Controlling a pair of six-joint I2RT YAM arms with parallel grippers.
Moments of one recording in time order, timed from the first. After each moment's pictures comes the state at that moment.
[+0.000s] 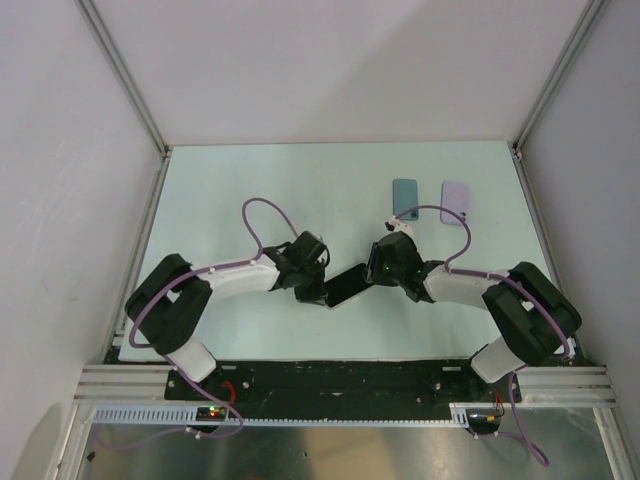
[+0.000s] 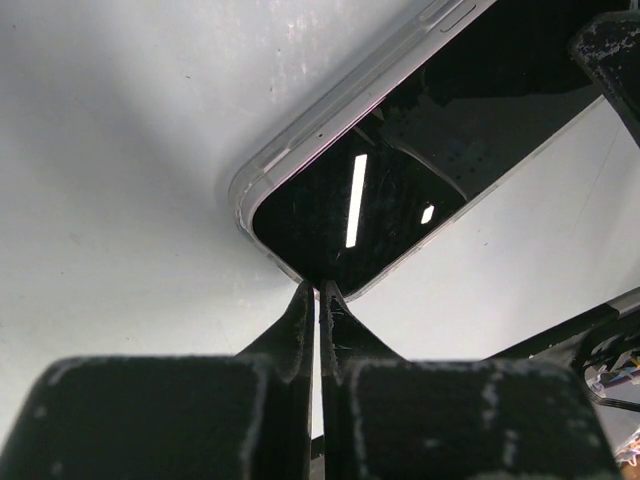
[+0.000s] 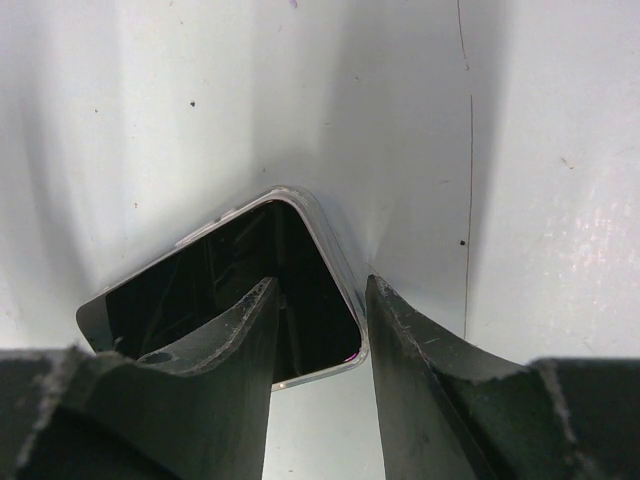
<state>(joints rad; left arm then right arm) -0.78 1.65 0.87 -0.34 0.14 -0.82 0.67 1.55 0.65 0.11 0.10 0.71</state>
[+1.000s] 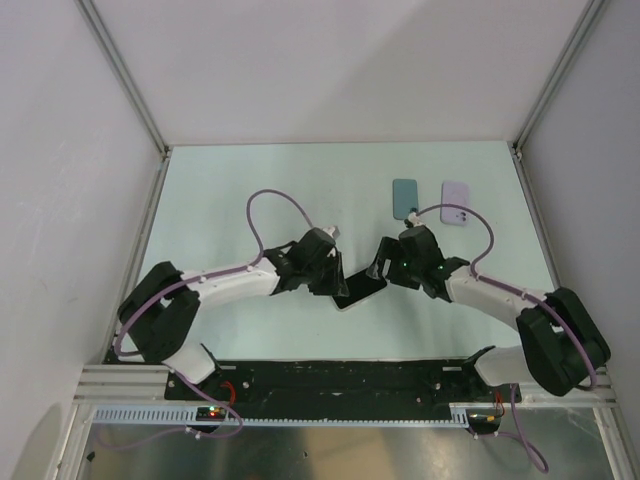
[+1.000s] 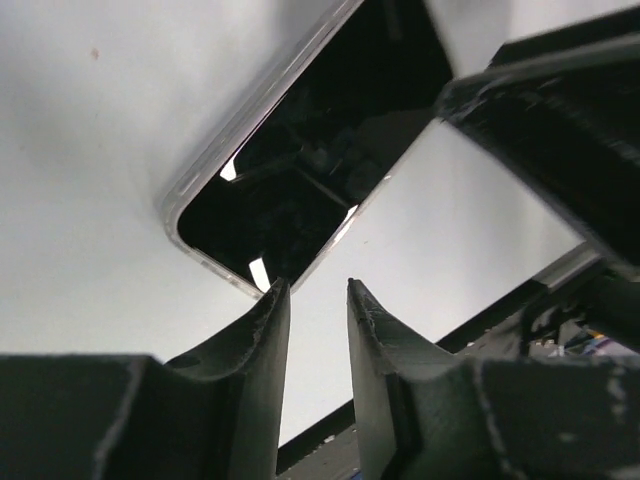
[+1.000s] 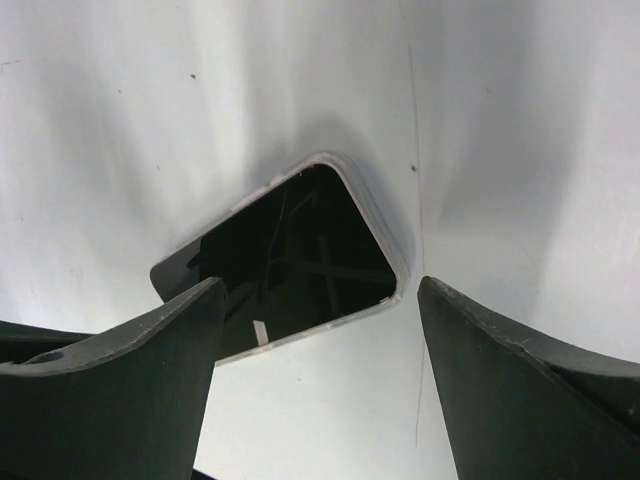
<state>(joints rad) -0.85 1.57 0.89 -0.24 0.12 -0.78 0.56 1.37 0.66 -0.11 -0.02 0.74</state>
